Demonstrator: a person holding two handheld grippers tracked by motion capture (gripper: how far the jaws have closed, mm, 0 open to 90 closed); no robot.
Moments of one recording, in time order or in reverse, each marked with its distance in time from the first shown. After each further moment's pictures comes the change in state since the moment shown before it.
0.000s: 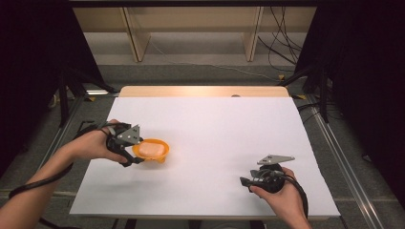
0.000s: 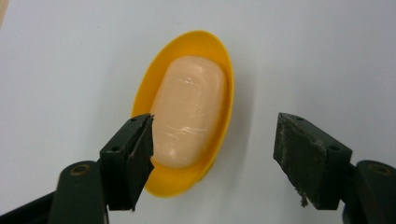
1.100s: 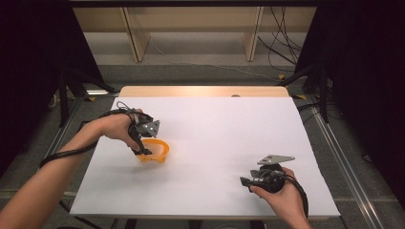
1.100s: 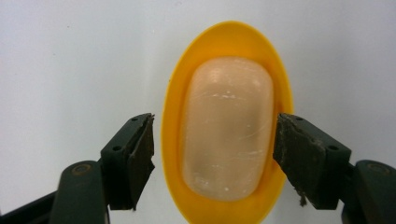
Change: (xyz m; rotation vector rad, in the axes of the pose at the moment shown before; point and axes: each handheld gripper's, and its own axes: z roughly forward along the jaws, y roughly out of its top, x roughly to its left) left arm 0.047 0.041 0.042 0.211 -0.149 0.194; right arm -0.002 -0.001 0.003 -0.024 0.052 0.013
